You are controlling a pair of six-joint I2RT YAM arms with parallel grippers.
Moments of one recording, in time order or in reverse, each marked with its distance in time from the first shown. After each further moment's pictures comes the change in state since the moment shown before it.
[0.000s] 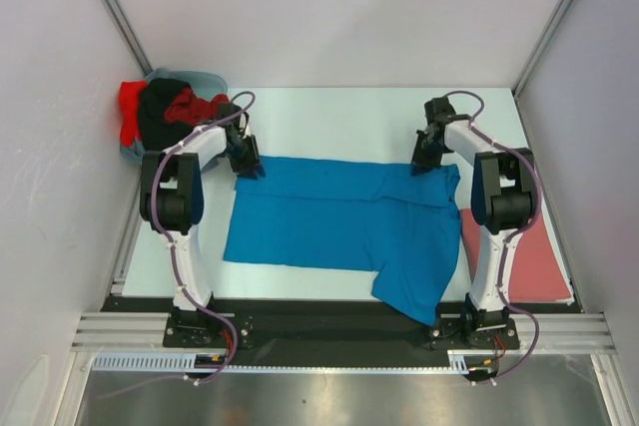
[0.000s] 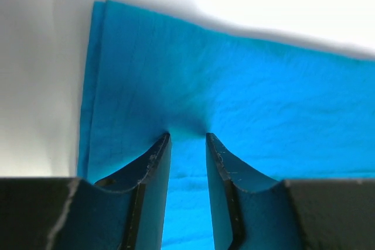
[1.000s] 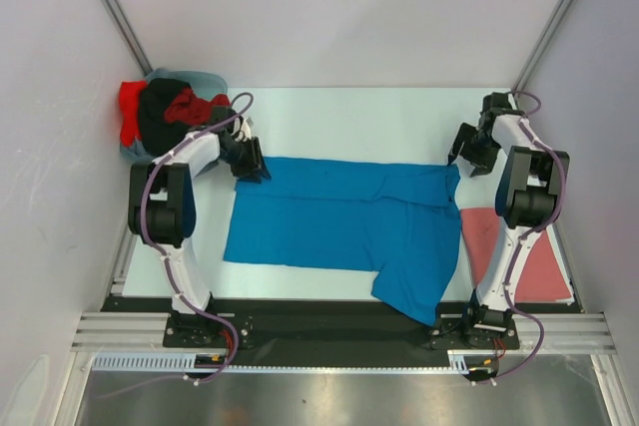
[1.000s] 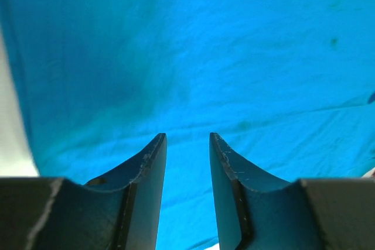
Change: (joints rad) left arm 0.011 -0.113 -0.120 0.021 0.190 0.067; right arm -0.282 0.041 0.080 -0.078 -0.008 -0.106
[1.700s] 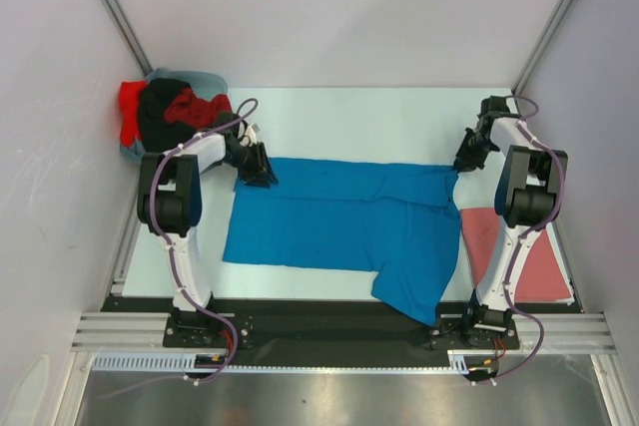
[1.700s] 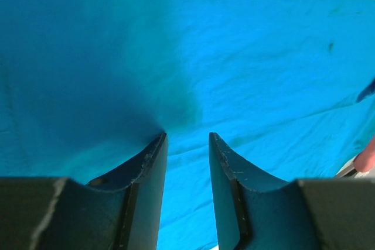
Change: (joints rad) left arm -0.008 0.088 0.031 0.023 0.091 -0.019; right arm -0.006 0.007 -0.024 0.026 -0.059 0.050
